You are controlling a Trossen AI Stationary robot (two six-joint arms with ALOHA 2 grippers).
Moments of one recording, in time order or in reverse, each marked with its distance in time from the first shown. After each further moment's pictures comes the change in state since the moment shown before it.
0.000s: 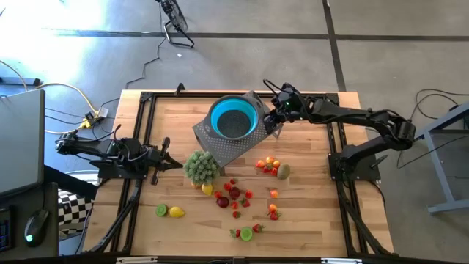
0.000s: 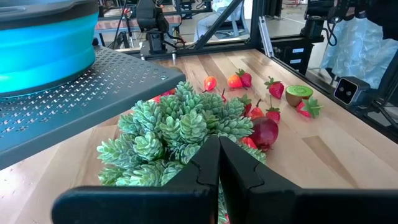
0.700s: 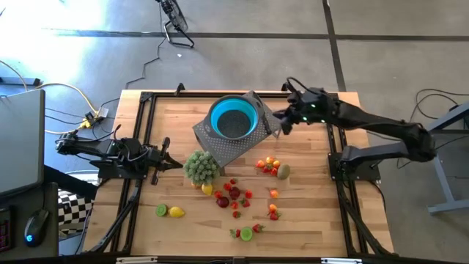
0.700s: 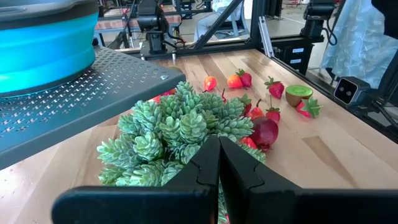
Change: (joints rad) left arm 0.000 0.000 0.000 0.000 0.000 0.000; right arm 0.096 -0.331 0.000 -0.132 -0.028 -0.006
